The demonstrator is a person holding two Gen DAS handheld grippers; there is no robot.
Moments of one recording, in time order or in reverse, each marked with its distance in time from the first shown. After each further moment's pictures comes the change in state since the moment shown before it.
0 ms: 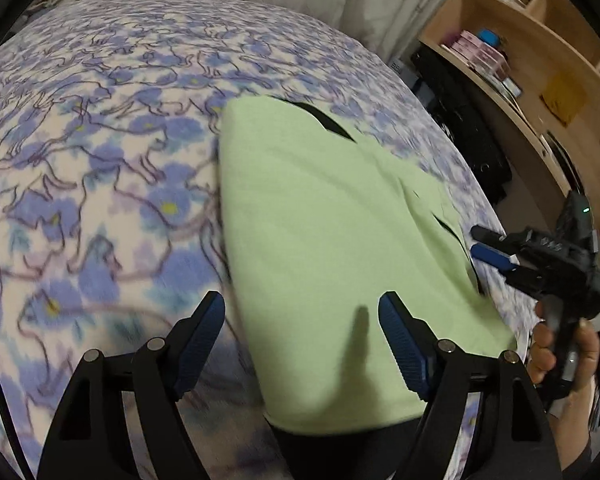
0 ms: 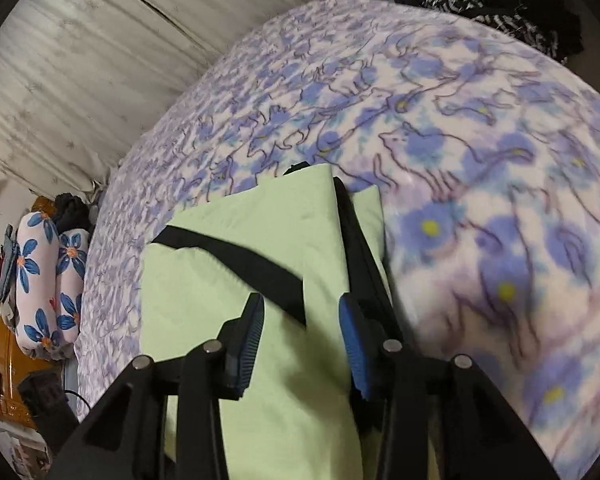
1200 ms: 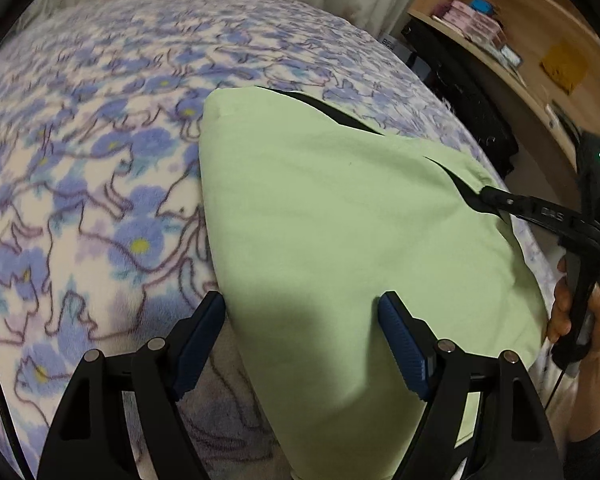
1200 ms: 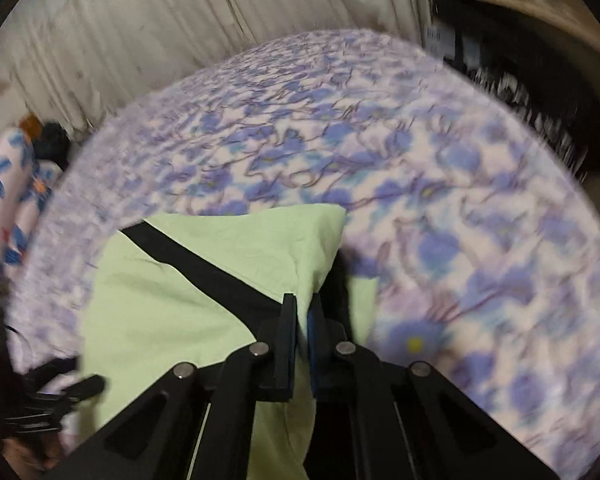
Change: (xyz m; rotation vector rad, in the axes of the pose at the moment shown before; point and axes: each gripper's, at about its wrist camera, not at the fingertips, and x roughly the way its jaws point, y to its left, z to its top) left arm 0.043 -0.019 0.020 0.125 0.057 0.054; right arm 0.020 0.037 0.028 -0.348 -0.040 -0.222
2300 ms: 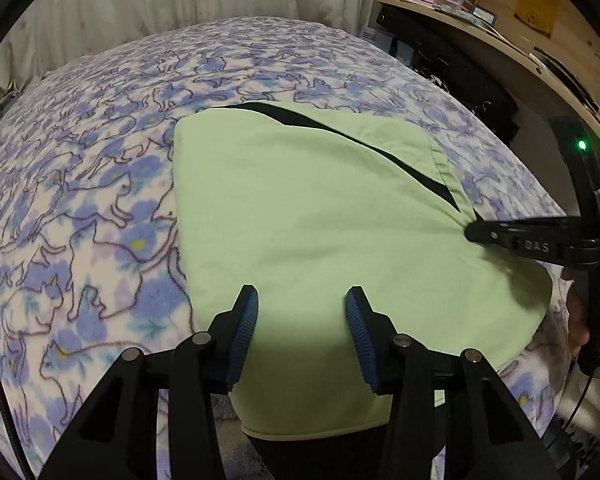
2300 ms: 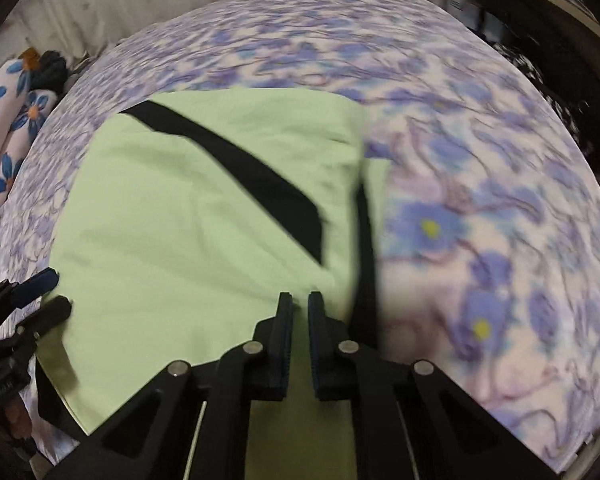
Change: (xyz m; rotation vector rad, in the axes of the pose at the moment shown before) left arm -0.019 -0.050 -0.034 0.155 -0.054 0.107; right arm -0.004 0.003 -0.068 -0.079 0.164 0.015
